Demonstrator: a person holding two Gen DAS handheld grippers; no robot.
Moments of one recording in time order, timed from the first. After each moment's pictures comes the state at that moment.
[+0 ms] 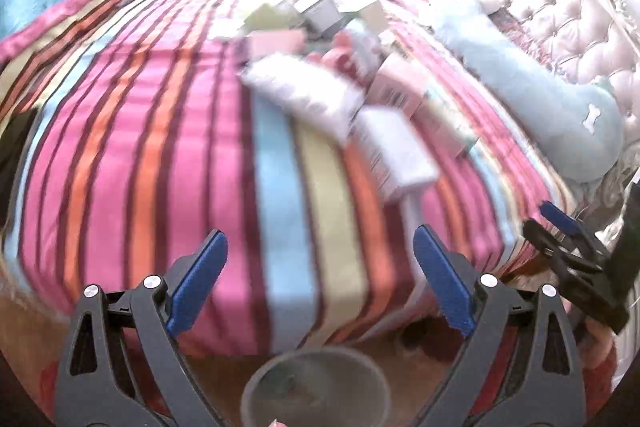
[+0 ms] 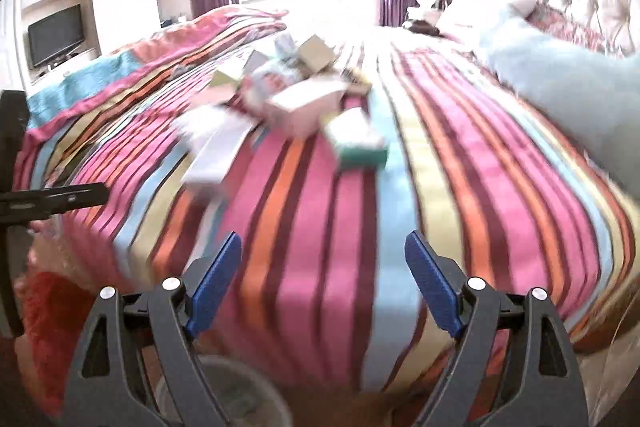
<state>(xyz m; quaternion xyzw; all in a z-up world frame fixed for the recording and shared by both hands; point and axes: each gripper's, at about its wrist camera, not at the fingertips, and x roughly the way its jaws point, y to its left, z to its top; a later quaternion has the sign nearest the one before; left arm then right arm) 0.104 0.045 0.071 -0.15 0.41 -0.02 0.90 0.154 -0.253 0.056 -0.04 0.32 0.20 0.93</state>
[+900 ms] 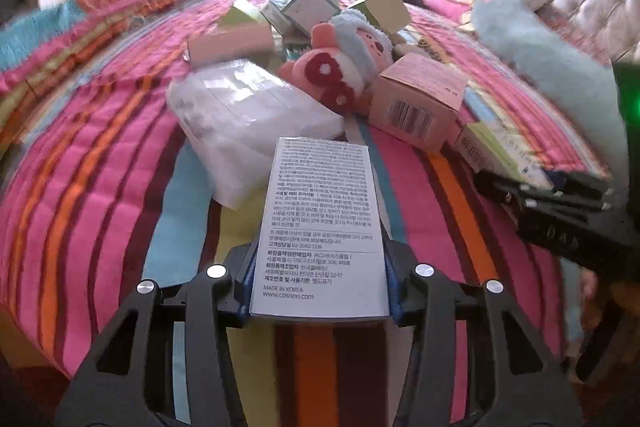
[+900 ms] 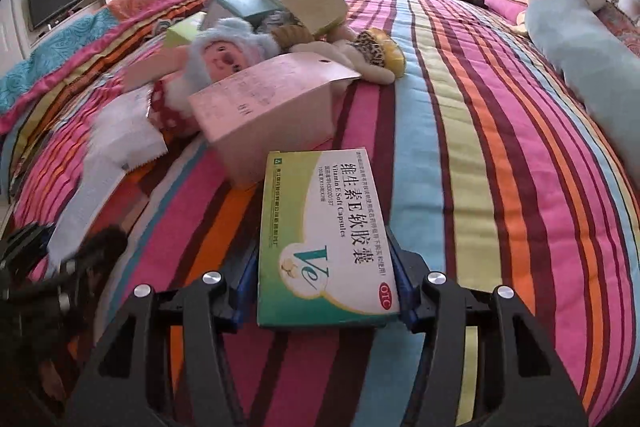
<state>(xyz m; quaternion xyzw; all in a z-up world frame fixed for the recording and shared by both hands) 0.190 -0.015 0.029 -0.11 0.39 0.07 0.91 0.280 -0.217 0.027 -0.09 0.40 0.24 0.88</state>
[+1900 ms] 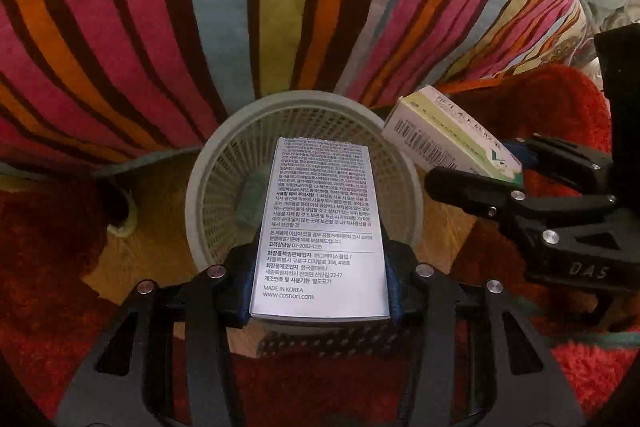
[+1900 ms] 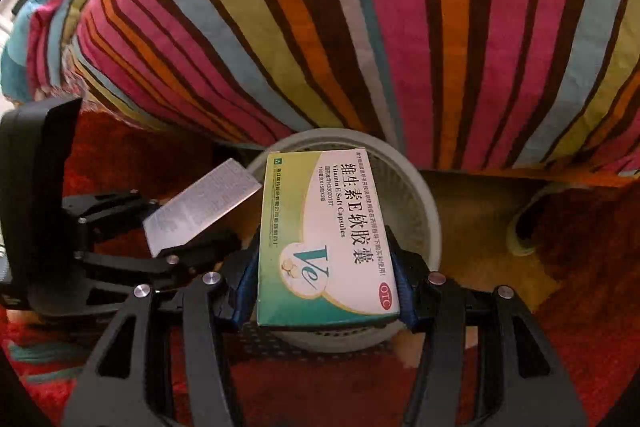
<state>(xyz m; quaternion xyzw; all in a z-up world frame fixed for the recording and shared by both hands) -0.018 -0.024 -0.120 -0.10 0.65 -0.12 0.74 0.036 -0.169 -0.107 -0.01 0.62 0.26 0.74</state>
